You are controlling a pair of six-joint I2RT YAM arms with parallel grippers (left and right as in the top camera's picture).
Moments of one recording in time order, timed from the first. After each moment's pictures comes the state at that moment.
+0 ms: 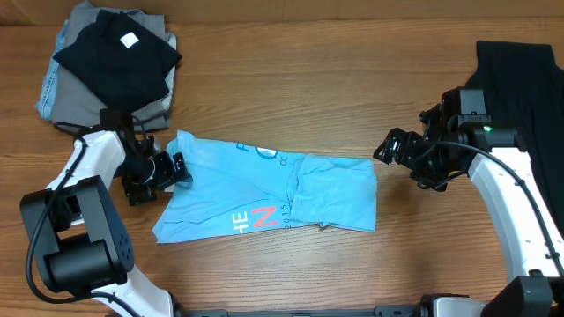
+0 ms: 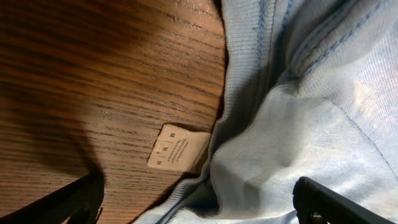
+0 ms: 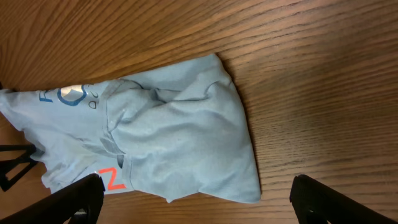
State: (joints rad) left arm 0.26 1.87 1.14 -0.92 0.25 -0.13; right arm -0.01 1.47 1.16 -1.04 -0.38 0.38
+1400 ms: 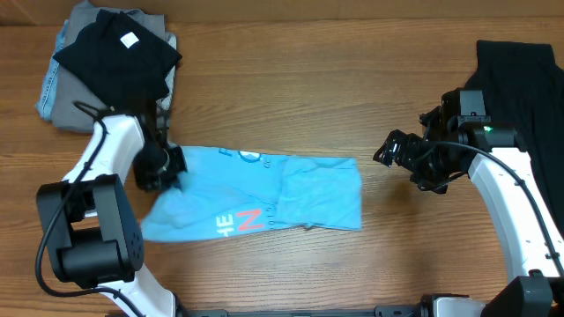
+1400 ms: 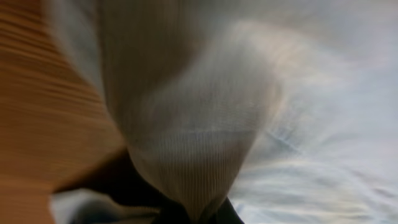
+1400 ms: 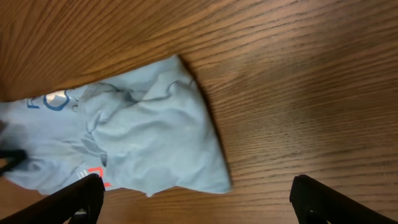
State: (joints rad) left arm 0.13 1.89 1.28 -1.09 0.09 -0.23; right arm -0.01 1.47 1.16 -1.06 -0.38 0.38
